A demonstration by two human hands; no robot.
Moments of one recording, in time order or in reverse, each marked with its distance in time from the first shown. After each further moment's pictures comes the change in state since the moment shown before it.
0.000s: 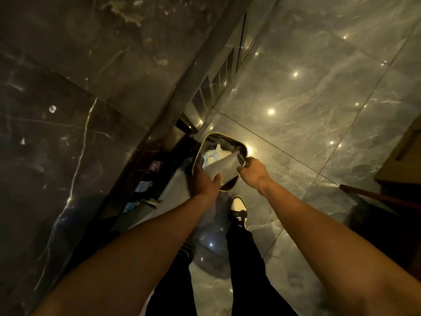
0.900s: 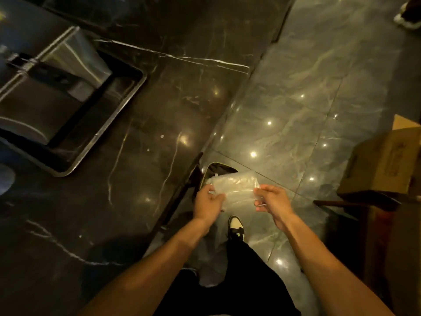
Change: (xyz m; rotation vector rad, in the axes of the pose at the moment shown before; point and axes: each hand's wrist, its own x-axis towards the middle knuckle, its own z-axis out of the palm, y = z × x) left_hand -0.224 0.016 -0.149 -0.327 -0.192 0.202; right_hand -0.288 -0.028 -0.055 0.713 0.113 -0.041
